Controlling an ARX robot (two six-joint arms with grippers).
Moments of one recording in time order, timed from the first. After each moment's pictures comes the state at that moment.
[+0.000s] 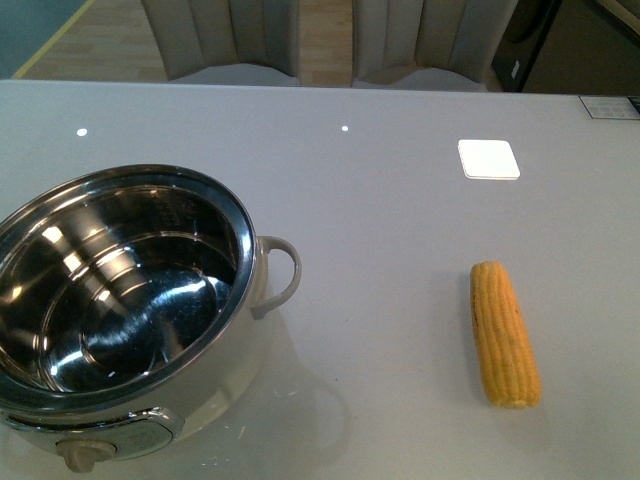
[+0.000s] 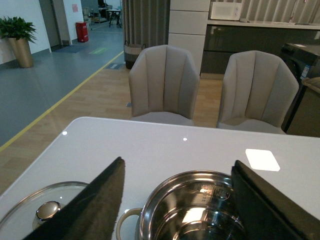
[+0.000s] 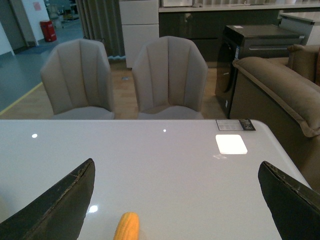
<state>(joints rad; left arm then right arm) 0.00 0.01 0.01 0.00 0.00 -0.01 0.00 0.01 0.03 0.00 0.00 0.00</state>
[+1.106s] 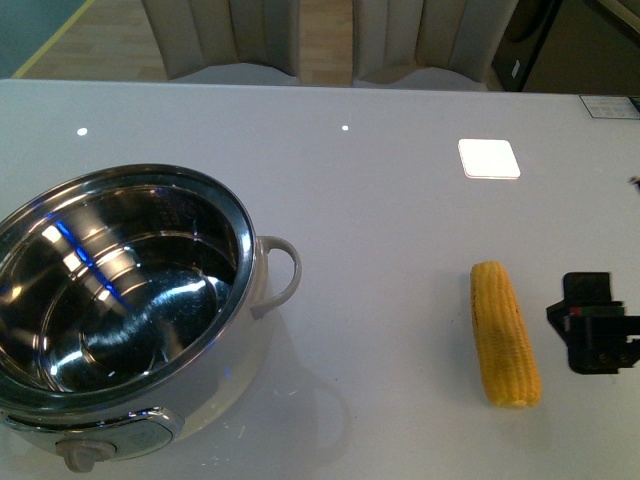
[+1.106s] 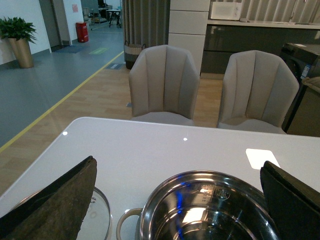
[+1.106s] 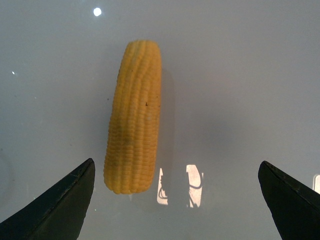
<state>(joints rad) 0.00 0.01 0.01 0.00 0.00 -0.01 0.21 1.81 0.50 0.35 0.09 0.09</state>
